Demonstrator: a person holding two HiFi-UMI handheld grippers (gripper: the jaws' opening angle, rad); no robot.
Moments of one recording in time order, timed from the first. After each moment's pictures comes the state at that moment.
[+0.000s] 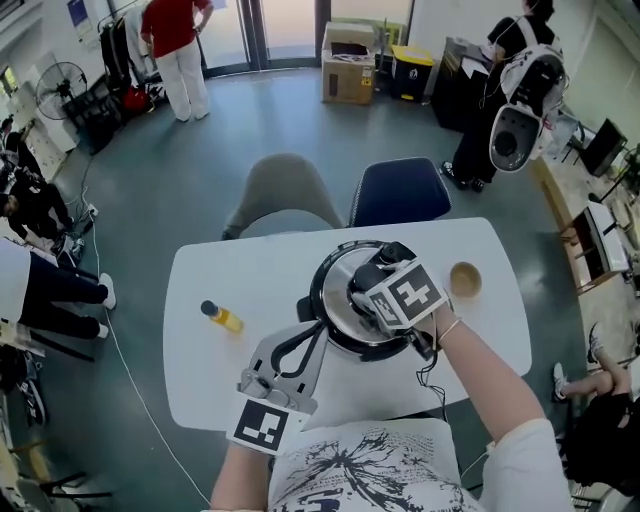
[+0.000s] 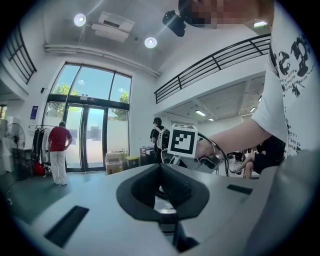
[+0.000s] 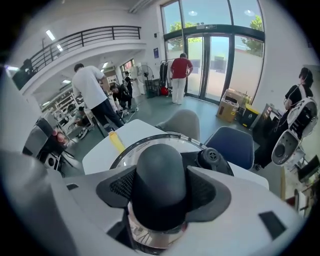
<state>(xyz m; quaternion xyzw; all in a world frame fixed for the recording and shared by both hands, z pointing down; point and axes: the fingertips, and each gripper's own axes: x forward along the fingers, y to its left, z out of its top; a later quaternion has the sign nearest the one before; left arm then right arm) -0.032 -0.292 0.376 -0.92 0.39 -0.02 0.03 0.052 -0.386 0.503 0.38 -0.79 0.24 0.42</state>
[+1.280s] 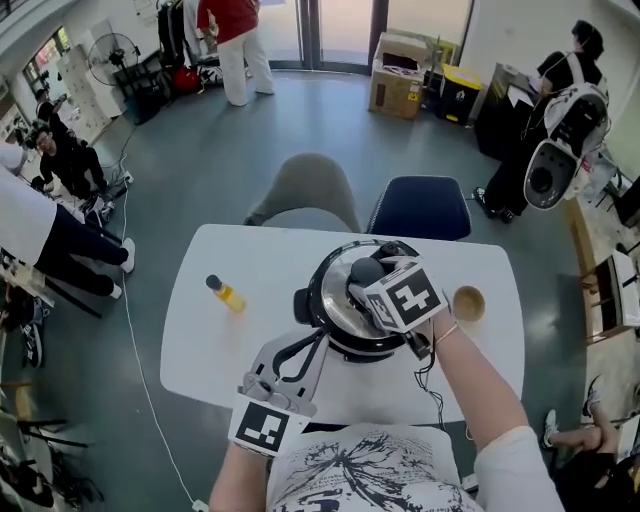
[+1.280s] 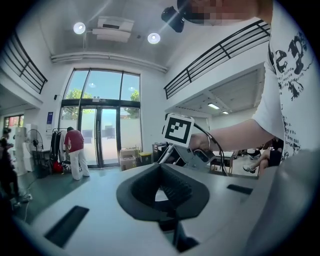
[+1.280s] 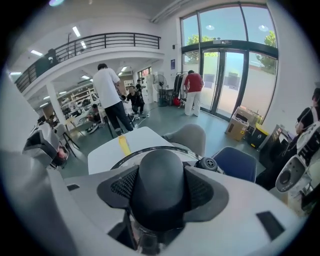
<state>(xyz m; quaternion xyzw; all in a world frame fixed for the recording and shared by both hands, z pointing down) 0.021 -0.257 0.363 -0.89 0.46 -0.06 0.04 0.072 -0.385 0.452 0.33 -0.84 0.15 0.39</state>
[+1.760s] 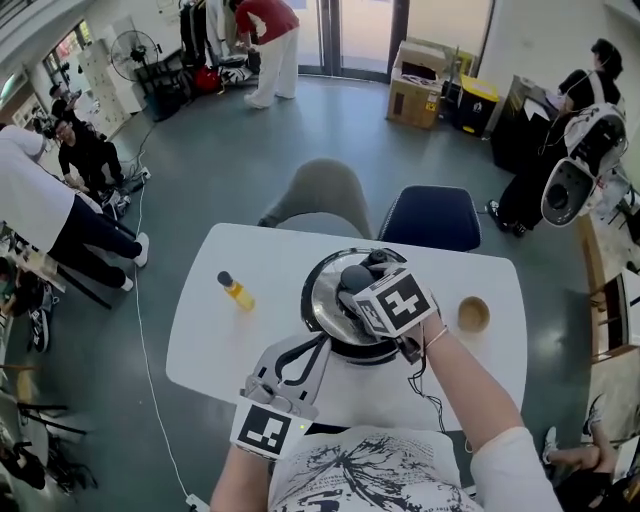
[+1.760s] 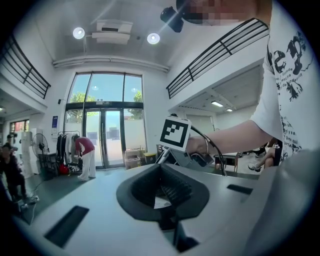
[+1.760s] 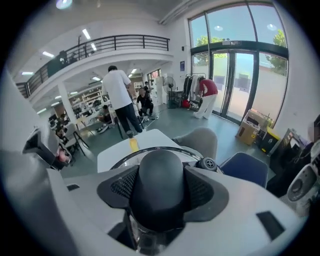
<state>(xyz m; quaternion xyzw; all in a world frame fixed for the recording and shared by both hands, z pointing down) 0.032 -0.245 0.349 -0.87 0.49 -0.07 0.05 0.049 -0.370 0.446 0.27 -0.87 0.15 0.39</state>
